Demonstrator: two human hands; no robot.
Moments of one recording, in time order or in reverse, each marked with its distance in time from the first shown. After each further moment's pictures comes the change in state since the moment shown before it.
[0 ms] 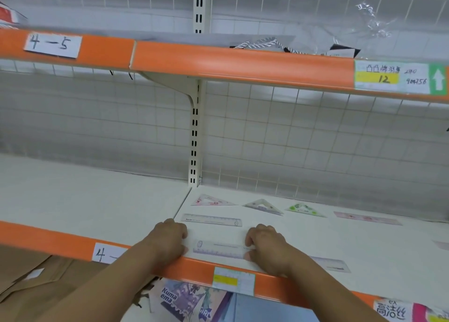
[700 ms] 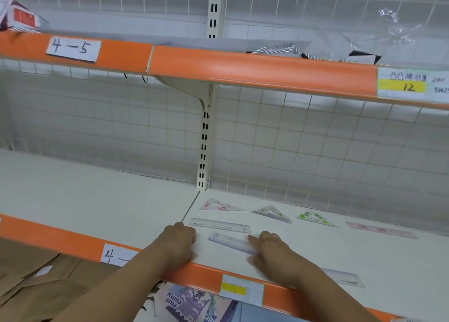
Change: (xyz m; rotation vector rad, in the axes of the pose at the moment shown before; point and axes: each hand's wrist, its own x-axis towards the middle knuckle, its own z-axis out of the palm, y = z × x) left_hand 0.000 0.004 -0.002 0.035 -0.003 0.007; right_hand 0.006 0.002 0.003 -0.078 -0.032 -0.119
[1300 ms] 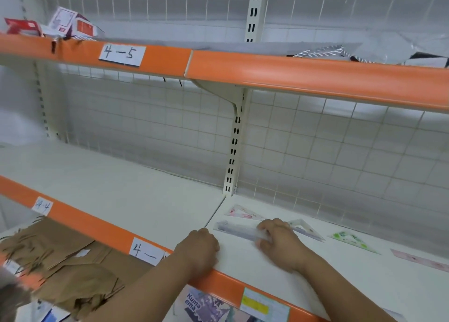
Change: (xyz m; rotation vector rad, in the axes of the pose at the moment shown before) left_hand -0.004 0.001 0.009 0.028 0.056 -0.023; right_hand 0.065 -0.004 -0.007 0.168 0.167 -0.054
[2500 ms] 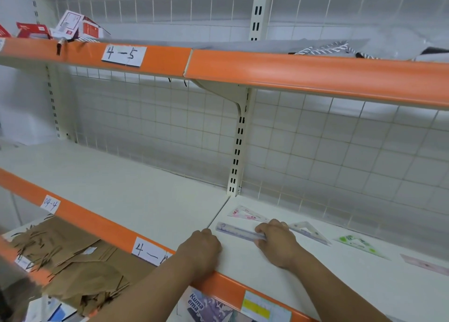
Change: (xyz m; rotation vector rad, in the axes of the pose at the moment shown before) left_hand 0.006 -0.001 0.006 0.084 -0.015 -0.010; right_hand 0.022 -0.004 0.014 -0.112 -0.012 0.046
